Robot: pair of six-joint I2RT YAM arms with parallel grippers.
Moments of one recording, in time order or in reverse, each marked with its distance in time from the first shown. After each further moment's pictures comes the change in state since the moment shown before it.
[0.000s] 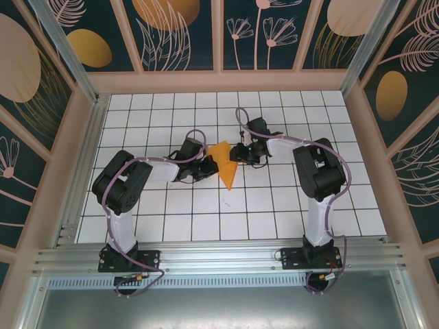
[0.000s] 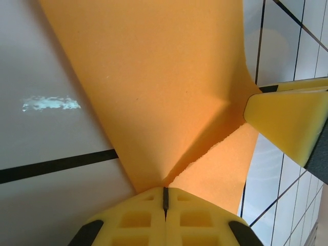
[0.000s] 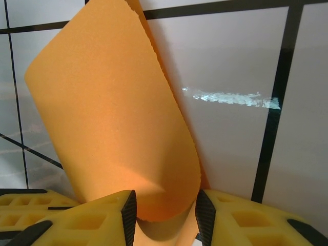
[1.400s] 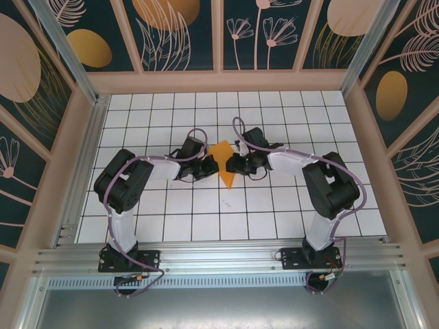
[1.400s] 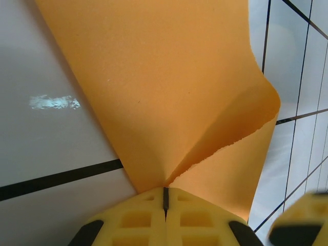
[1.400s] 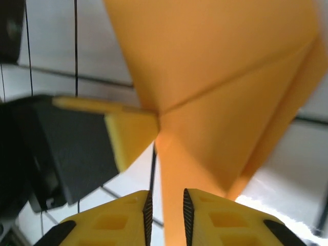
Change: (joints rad) left arm 0.000 0.022 0.031 -0.037 -0.004 0.030; right arm 0.124 -0.218 -0.203 0.043 -0.035 0.100
